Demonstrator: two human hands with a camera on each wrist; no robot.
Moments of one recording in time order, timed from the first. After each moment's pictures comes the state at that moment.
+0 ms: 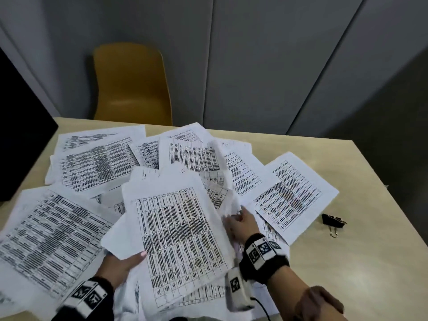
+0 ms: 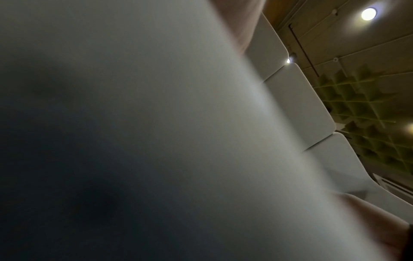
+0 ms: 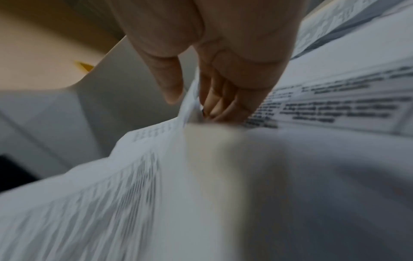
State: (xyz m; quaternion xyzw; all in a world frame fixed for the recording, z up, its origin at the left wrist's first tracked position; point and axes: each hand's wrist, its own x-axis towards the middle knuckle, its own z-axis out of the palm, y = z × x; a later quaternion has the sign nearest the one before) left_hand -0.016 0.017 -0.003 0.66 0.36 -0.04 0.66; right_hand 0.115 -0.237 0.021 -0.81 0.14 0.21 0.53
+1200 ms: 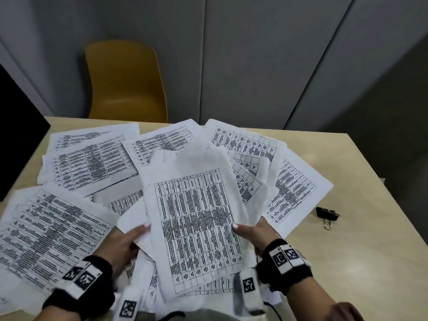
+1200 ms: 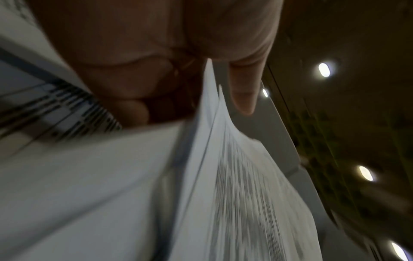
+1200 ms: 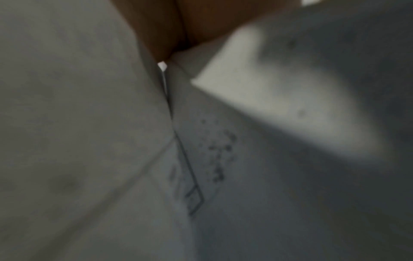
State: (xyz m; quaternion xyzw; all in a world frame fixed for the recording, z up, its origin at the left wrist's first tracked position) left_hand 0.015 -0.008 0.052 0.59 0.29 -0.06 0.75; right_hand 0.092 -0.291 0.054 -0.71 0.10 0.30 0.63
